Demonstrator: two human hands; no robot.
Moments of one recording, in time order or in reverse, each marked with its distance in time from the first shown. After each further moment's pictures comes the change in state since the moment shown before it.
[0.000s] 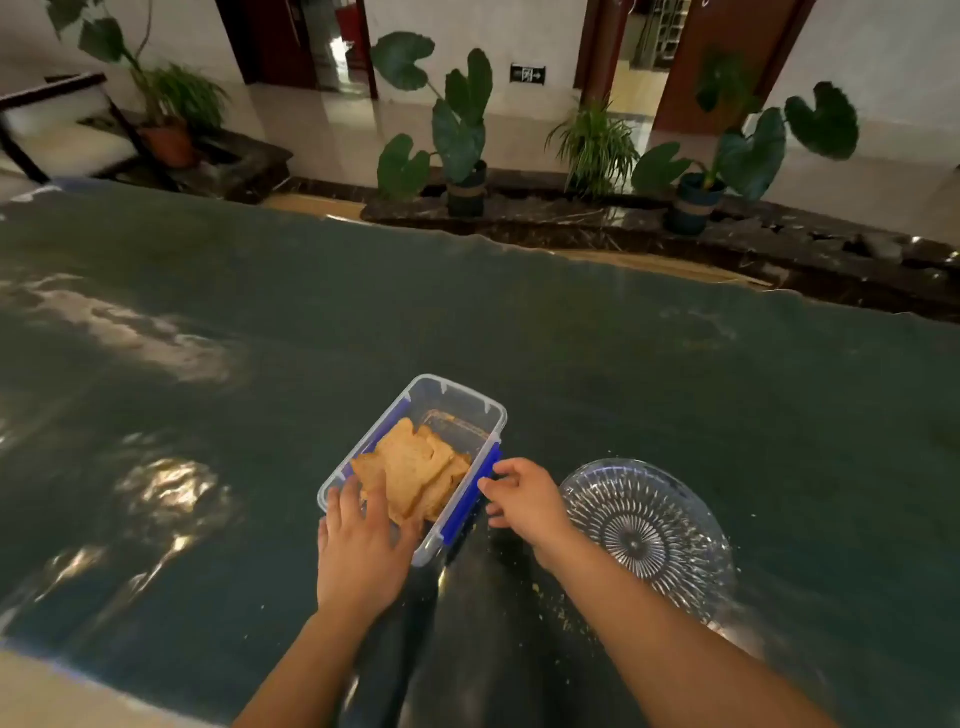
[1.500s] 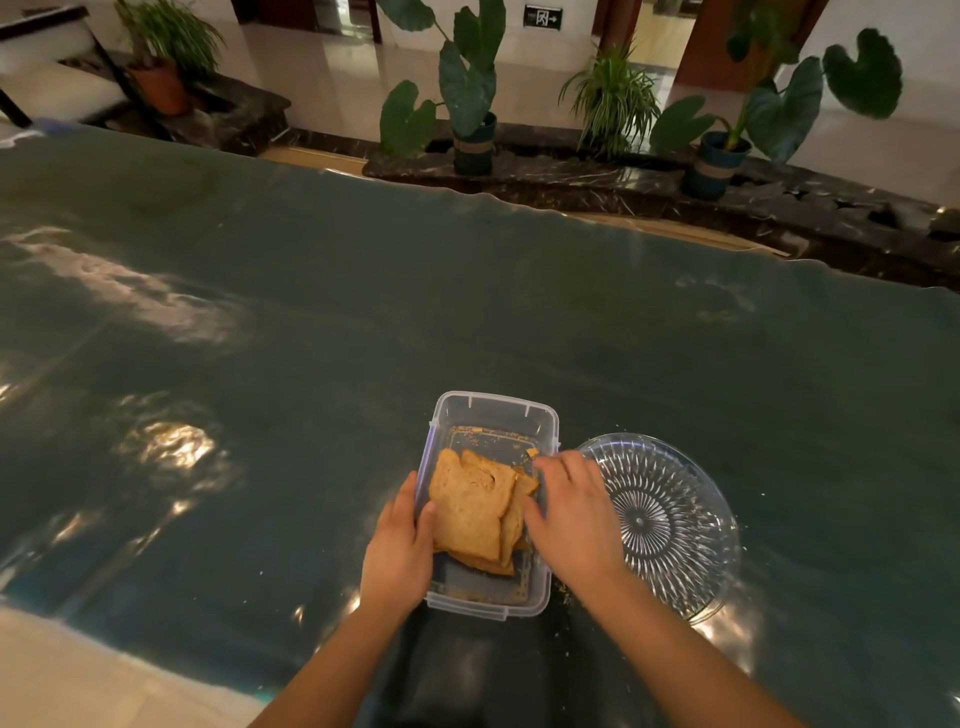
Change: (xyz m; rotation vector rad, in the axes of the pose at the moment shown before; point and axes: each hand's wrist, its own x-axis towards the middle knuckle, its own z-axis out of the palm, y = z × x) left_hand -0.016 0.012 0.046 -0.492 -0.094 -0.032; right_hand -0.031 0.048 -0.025 -0.860 0.403 -0.583
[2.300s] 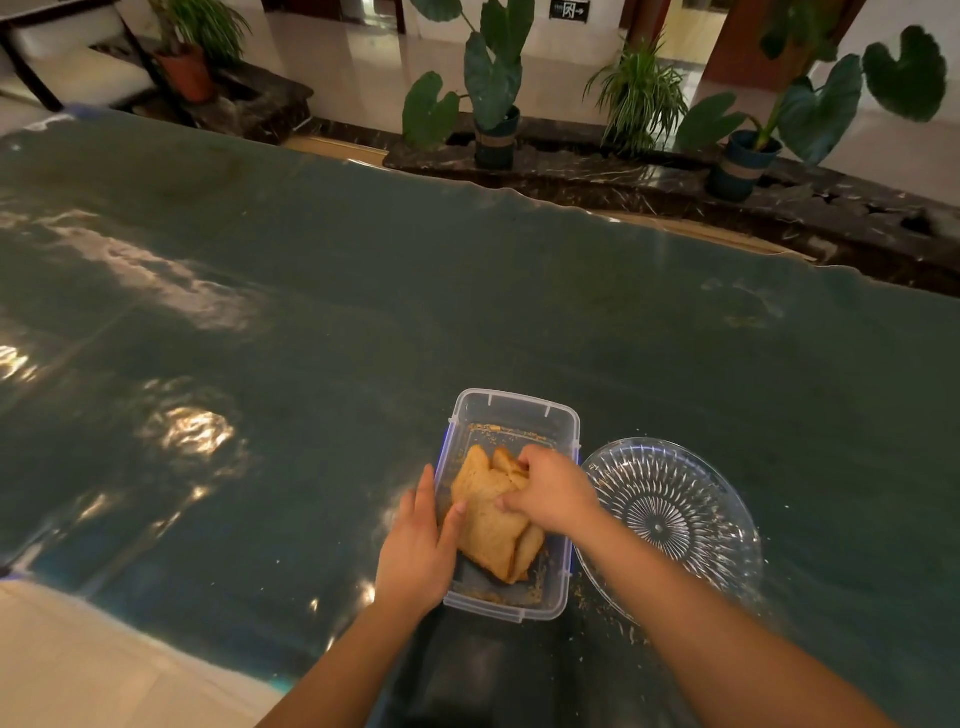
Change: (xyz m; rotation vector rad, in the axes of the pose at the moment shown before) left_hand -0.003 -0.003 0.001 0.114 -0.022 0.019; right_hand 0.058 -0.026 0.012 0.118 -0.529 0.208
